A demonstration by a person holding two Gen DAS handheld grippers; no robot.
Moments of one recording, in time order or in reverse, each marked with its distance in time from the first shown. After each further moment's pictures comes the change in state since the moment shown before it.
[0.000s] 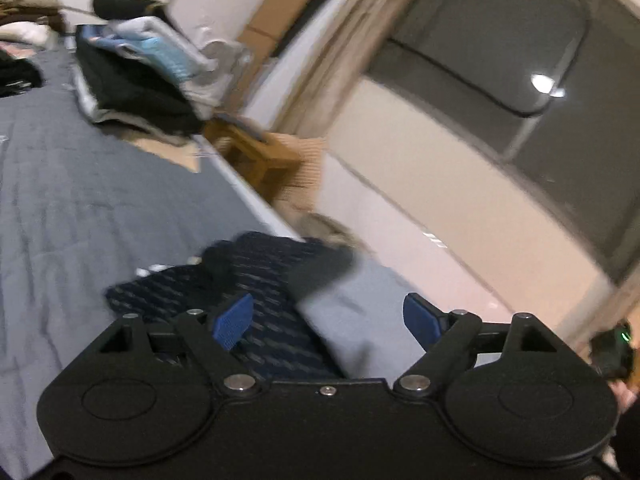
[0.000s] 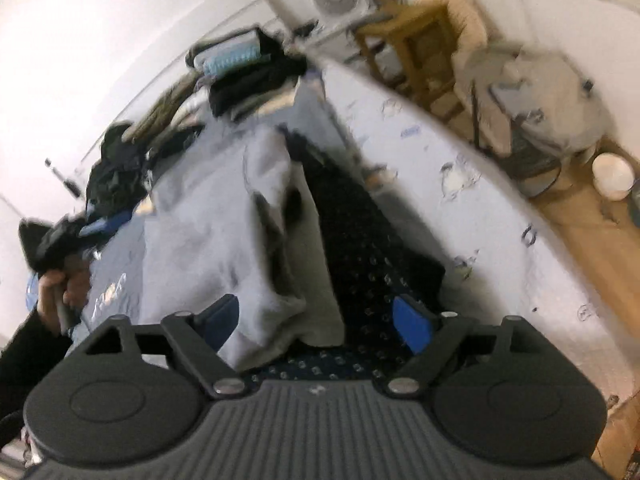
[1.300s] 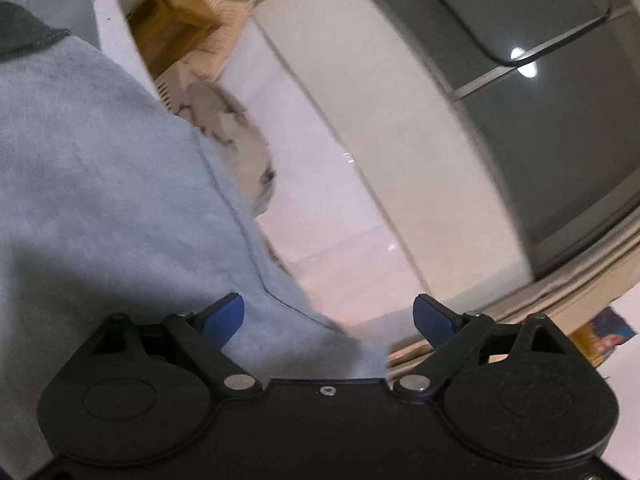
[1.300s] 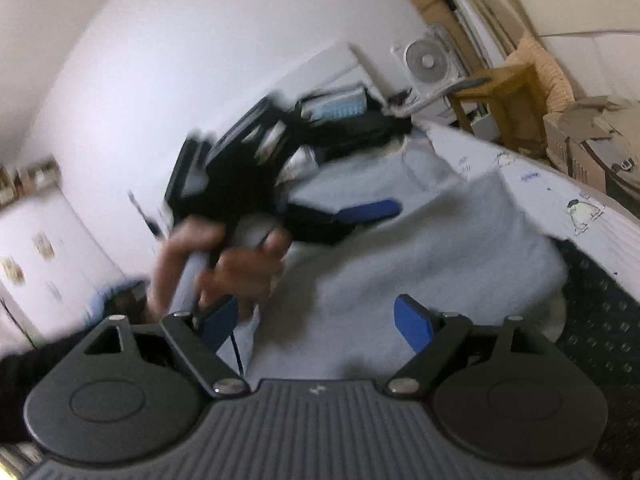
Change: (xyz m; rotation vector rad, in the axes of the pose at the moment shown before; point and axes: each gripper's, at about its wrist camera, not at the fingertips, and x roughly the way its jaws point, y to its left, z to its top) left arm 0.238 -0.060 -0.044 -0.260 0.298 -0.241; right arm 0.043 0.059 -0.078 -0.112 -0.139 0.152
